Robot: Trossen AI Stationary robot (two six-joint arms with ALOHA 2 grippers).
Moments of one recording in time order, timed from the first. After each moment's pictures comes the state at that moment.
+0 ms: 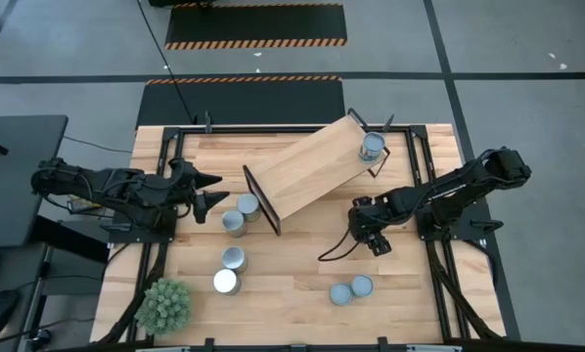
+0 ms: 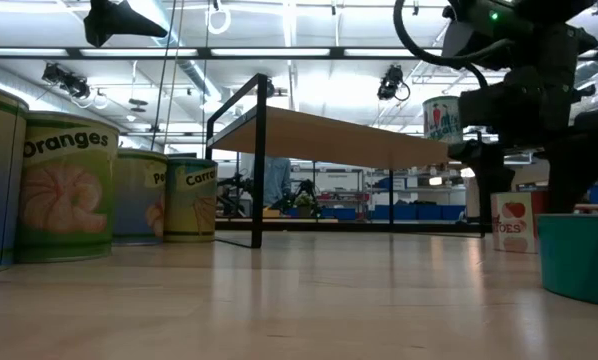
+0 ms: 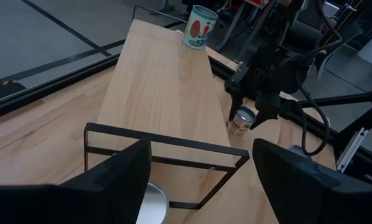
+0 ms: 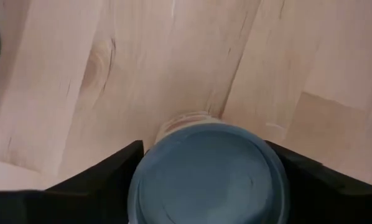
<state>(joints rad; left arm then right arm) -0.26 0.69 0.81 -0.51 -0.58 -0.63 0.16 1.37 0.68 -0.60 0.01 -0.14</state>
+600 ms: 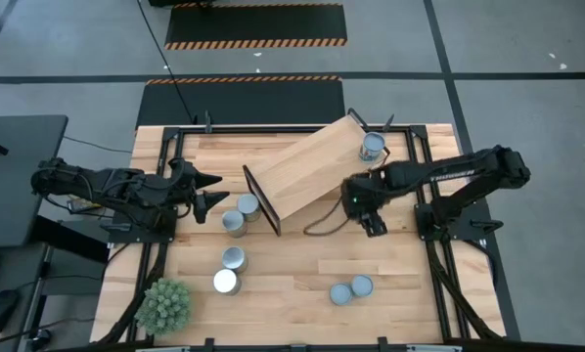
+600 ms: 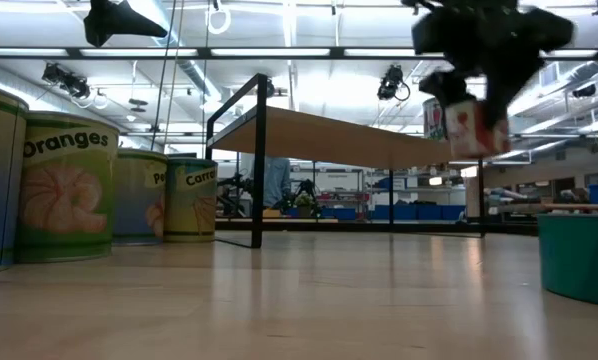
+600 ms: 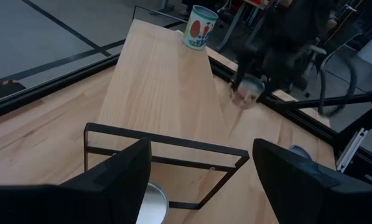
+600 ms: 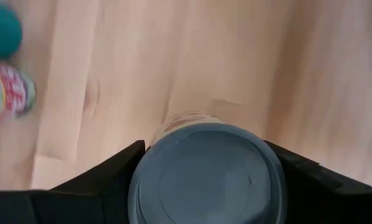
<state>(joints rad) -0.26 0.69 0.81 -0.51 -0.58 -0.63 0.02 1.37 1.12 -1.06 0.01 -0.14</state>
